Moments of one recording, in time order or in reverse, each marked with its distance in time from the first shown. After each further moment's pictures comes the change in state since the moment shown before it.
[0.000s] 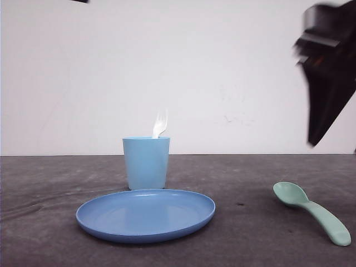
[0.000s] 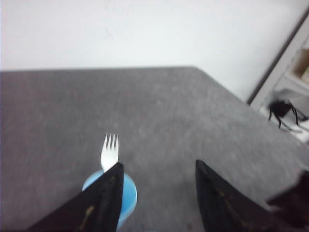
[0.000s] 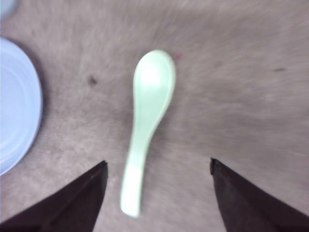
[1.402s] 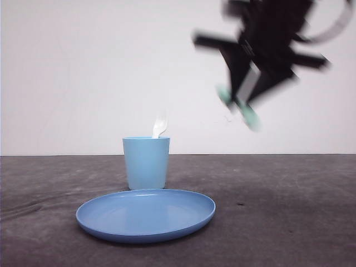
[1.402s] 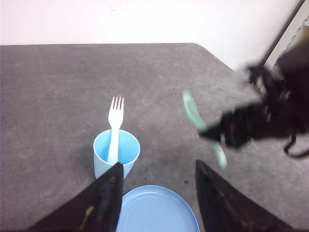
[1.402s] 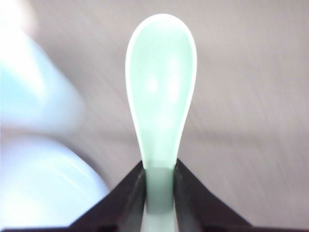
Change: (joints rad) left arm -0.005 -0.197 0.000 -0.236 0.000 0.013; right arm 0.158 0.270 0.312 0.253 0.193 0.064
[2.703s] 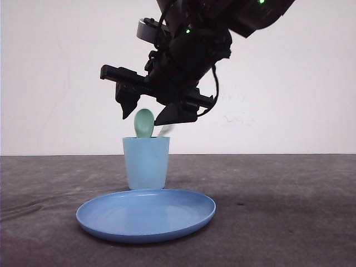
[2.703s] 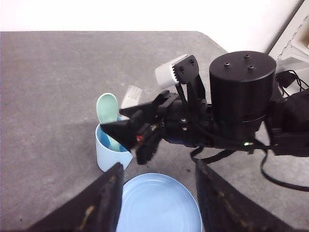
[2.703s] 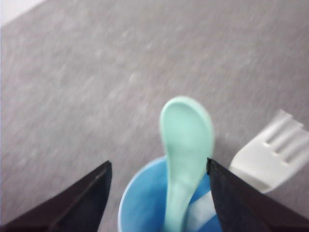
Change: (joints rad) left arm 0.000 0.000 0.000 -0.043 0.000 0.000; right arm 0.109 0.380 0.030 0.667 -0.063 -0.150
